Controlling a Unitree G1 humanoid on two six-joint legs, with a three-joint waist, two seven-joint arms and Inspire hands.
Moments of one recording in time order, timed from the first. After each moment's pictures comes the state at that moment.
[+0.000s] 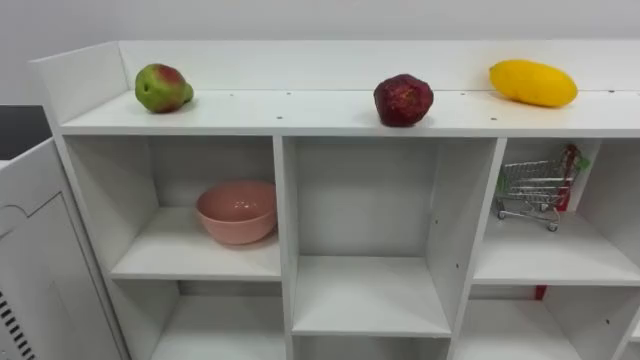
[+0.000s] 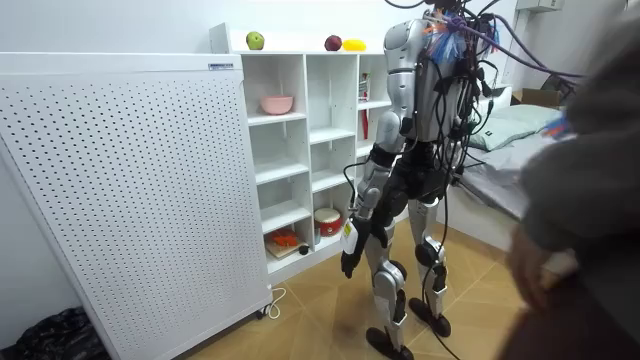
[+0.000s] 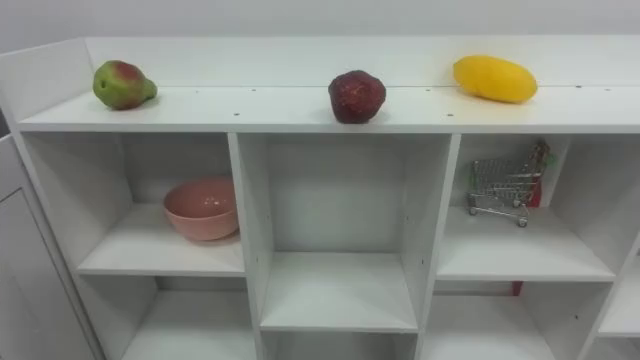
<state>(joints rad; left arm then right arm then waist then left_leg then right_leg) 0.22 0.14 0.07 1.12 0.51 0.15 -0.03 0.10 -0.21 -0.02 1.32 0.39 0.02 0.11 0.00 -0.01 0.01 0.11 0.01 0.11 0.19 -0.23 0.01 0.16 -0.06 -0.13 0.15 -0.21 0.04</state>
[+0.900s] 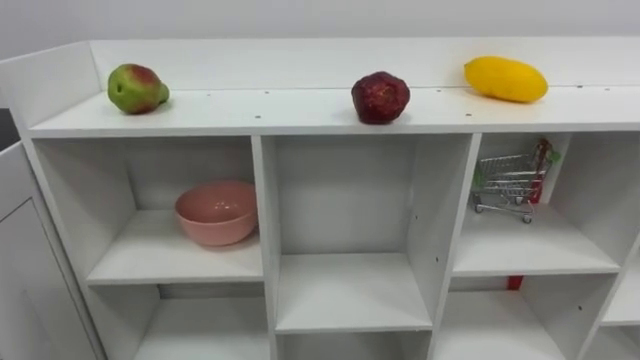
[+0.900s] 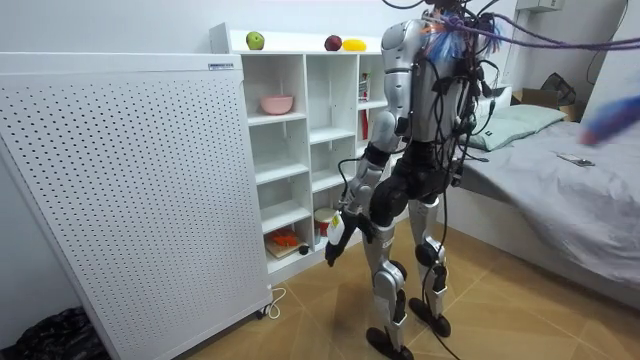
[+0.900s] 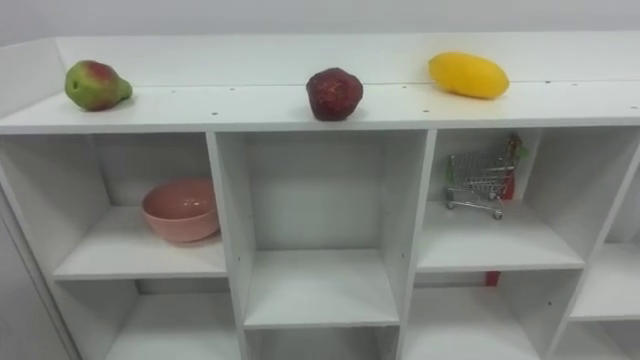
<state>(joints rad) 0.21 0.16 0.14 1.03 0.50 0.06 0.04 0.02 -0.24 -0.29 0.95 0.44 0.00 -0.19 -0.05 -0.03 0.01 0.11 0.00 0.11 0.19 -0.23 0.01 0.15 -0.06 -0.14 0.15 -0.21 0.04</state>
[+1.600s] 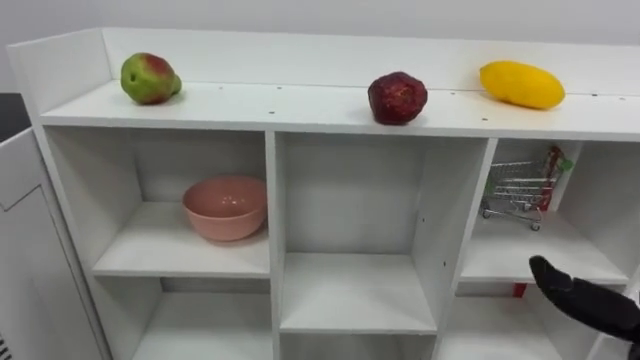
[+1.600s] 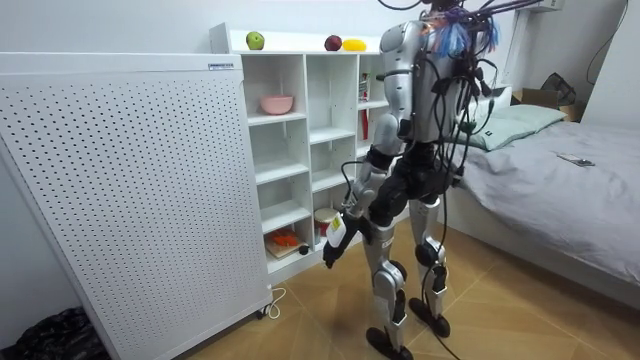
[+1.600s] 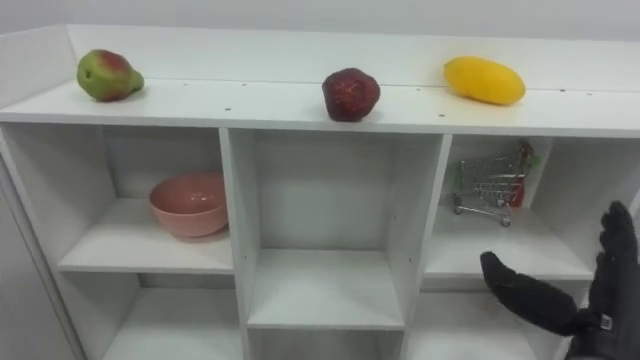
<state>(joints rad) 0.26 0.18 0.06 1.04 0.45 0.04 0.11 -0.09 -0.26 -0.18 -0.07 0.10 -0.09 -0.46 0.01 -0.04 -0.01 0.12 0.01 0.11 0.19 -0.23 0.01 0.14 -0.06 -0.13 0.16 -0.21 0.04</state>
